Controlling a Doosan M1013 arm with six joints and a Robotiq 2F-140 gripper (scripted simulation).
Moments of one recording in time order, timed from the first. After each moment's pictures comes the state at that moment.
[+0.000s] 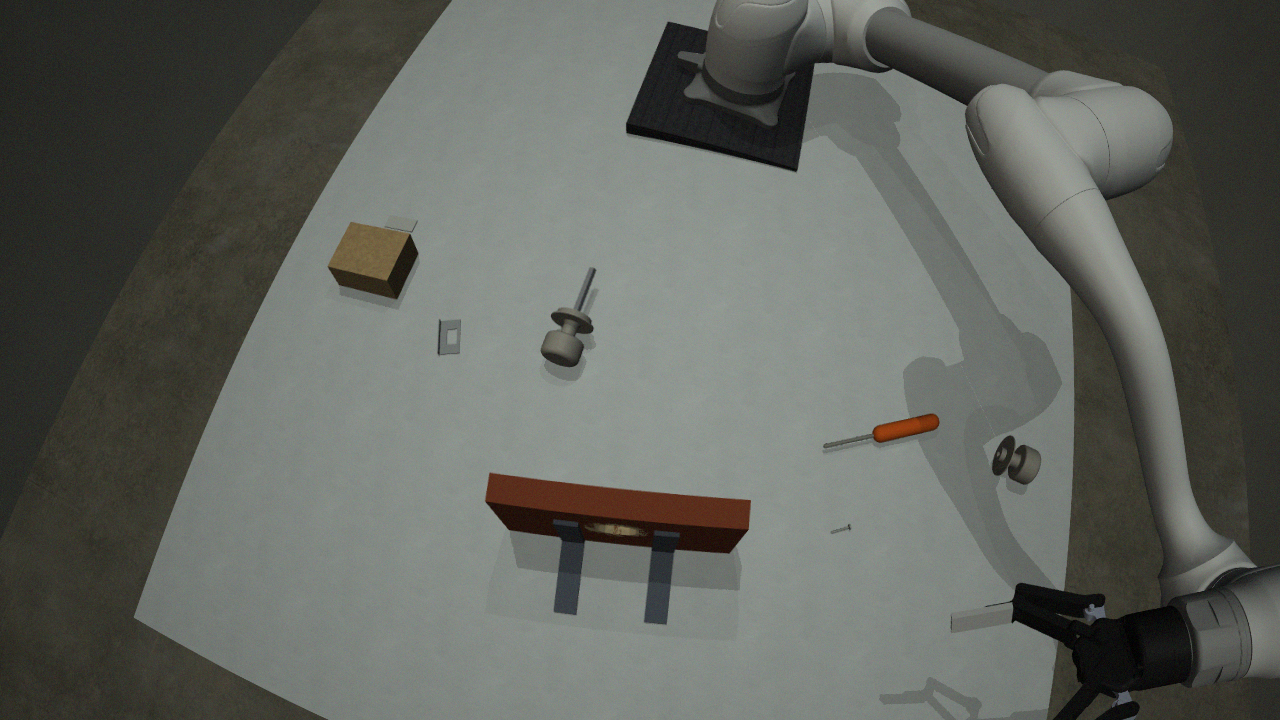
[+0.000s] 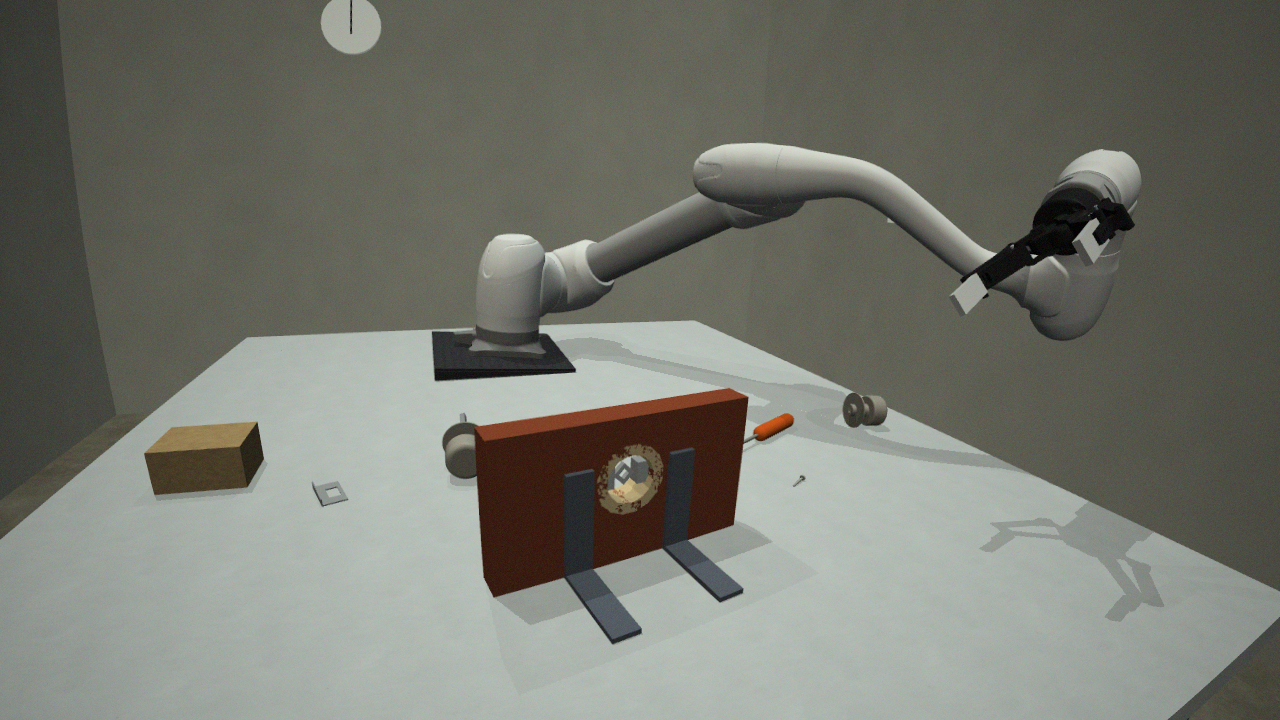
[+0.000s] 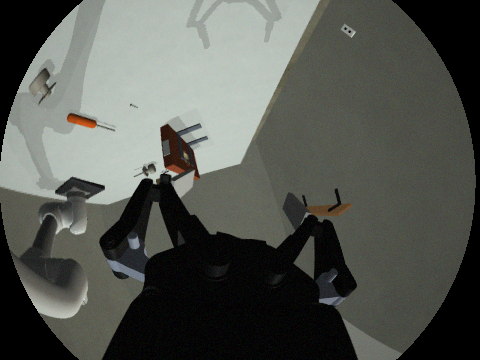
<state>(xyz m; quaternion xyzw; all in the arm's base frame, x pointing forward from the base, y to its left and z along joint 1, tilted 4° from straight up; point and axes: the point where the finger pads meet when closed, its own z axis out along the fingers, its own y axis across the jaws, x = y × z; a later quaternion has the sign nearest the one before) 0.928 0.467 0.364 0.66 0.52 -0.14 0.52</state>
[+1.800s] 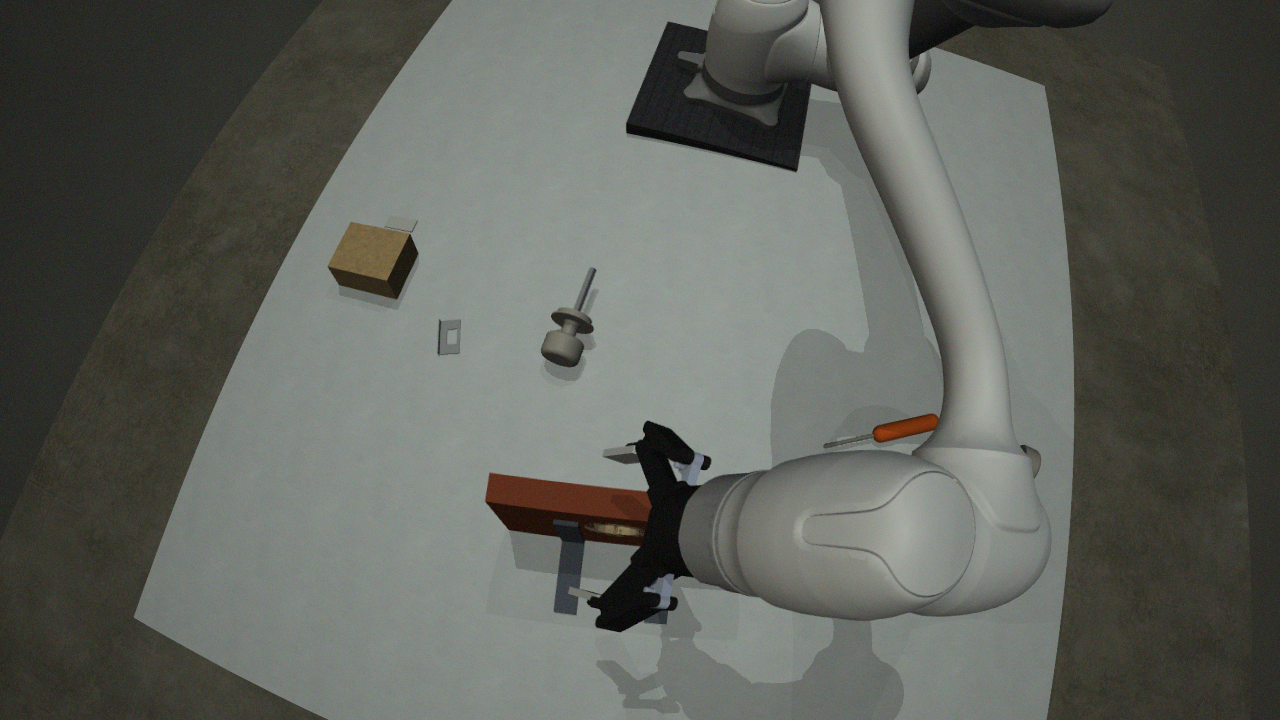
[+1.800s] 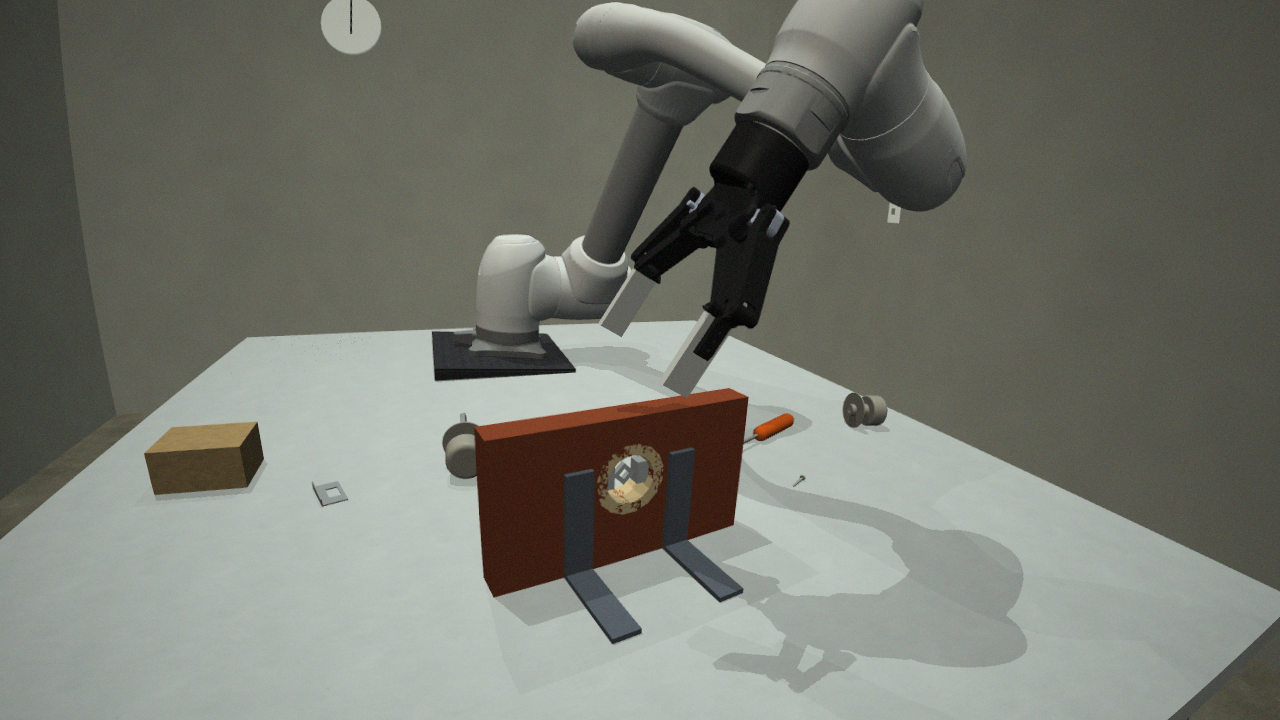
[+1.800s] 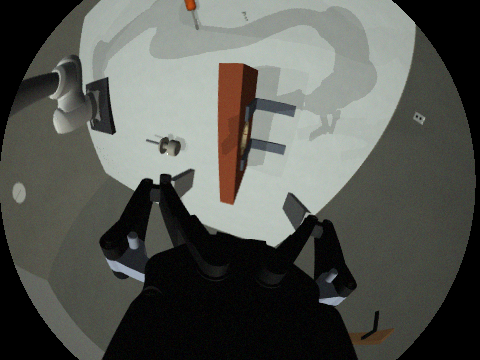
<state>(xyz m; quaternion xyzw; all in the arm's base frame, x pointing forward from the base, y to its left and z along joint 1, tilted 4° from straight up) 0.880 0.080 0.254 0.63 0.74 -0.18 0.15</state>
